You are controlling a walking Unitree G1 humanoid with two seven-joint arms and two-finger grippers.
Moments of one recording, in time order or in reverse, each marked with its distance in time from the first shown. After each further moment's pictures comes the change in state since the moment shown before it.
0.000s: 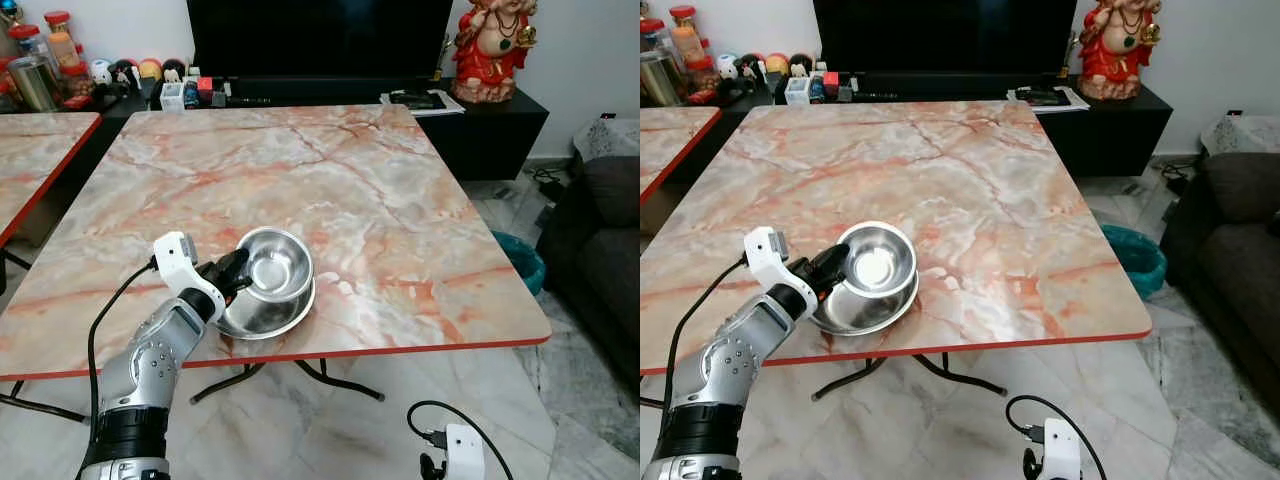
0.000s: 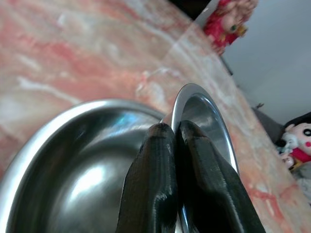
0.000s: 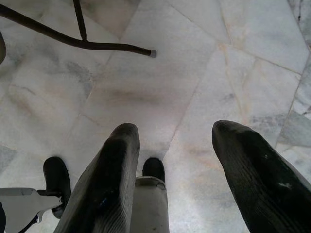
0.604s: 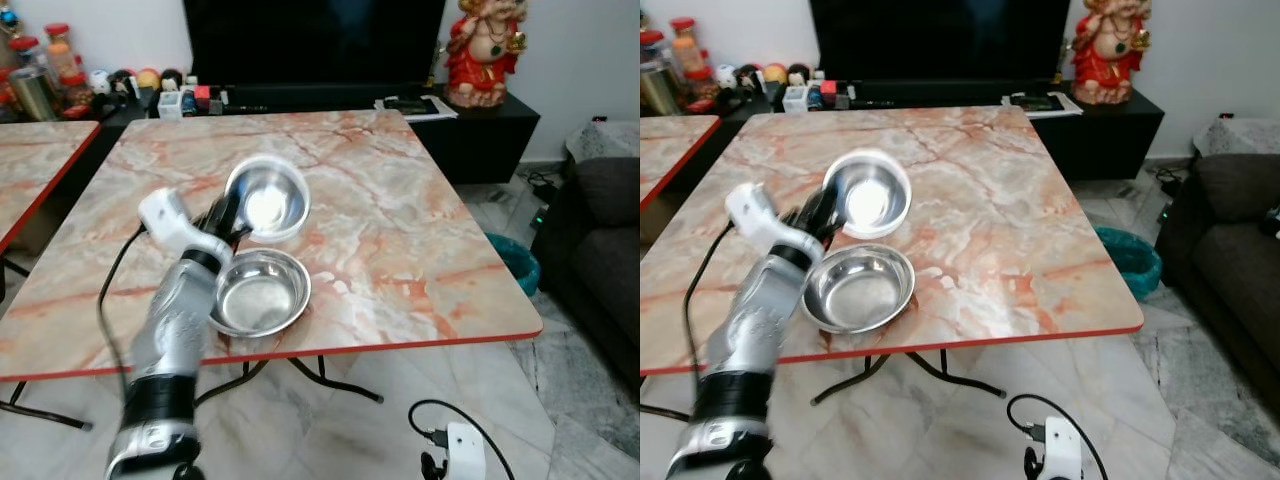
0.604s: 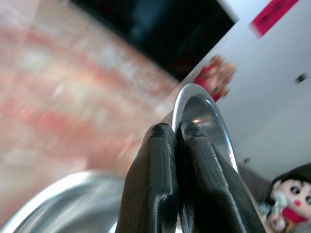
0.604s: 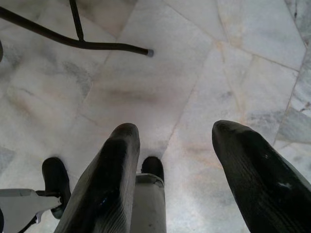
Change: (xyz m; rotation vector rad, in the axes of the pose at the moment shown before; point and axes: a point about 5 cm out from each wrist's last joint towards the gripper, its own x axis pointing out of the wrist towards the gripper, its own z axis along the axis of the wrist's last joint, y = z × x) left arm 0.008 -0.007 0.018 -0.058 -0.232 -0.032; right arm -0.001 -0.003 -0.002 0.009 0.005 -0.009
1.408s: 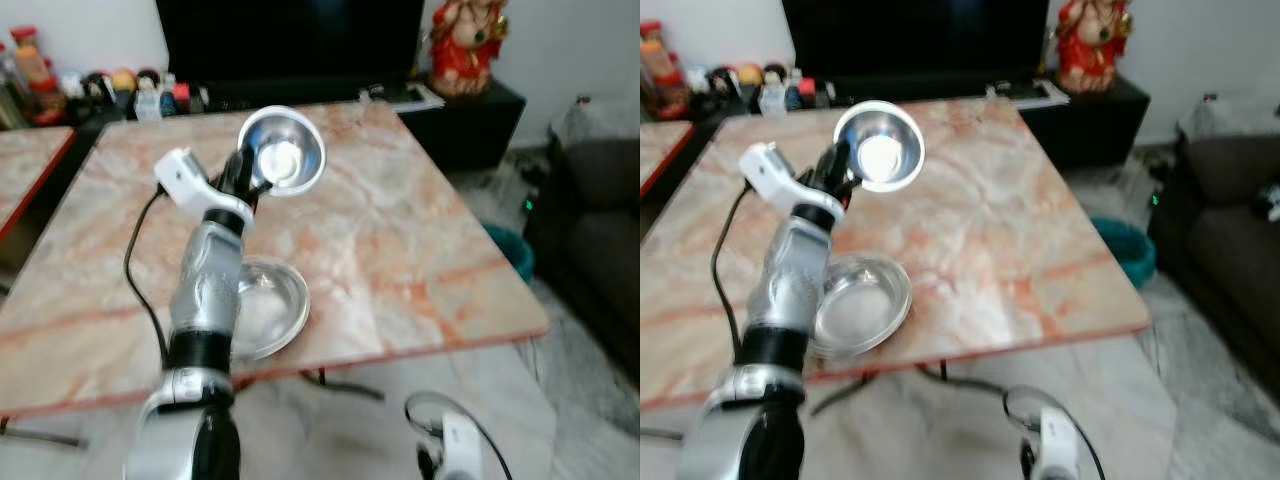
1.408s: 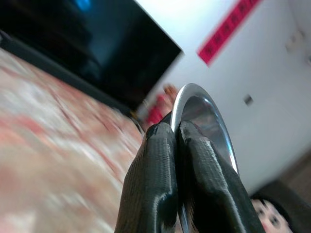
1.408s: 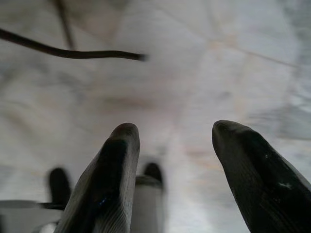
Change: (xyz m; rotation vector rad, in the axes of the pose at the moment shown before) left arm 0.054 -0.079 0.009 -0.044 -0.213 -0.158; right arm 0.002 -0.005 0.008 -0.006 -0.022 -0.015
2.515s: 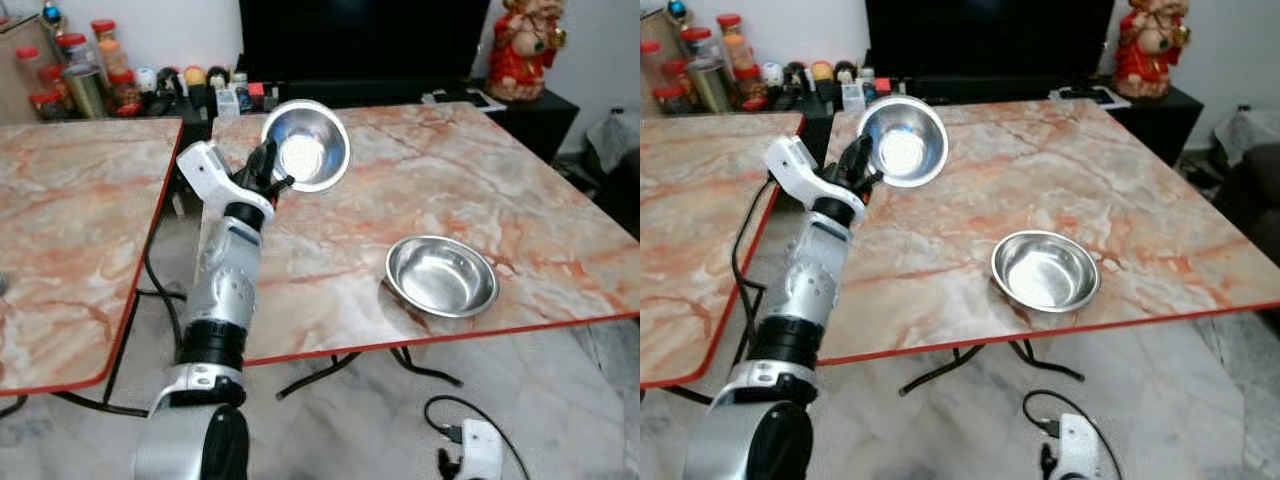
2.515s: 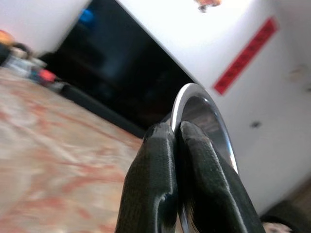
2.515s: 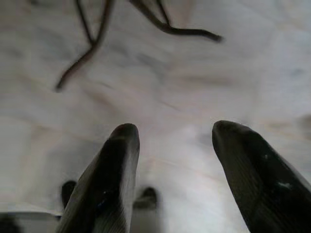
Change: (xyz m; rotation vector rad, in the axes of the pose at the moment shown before) left arm 0.002 0.016 0.022 0.034 -0.074 0.041; right arm 0.001 0.015 0.005 0.024 -0.019 0.024
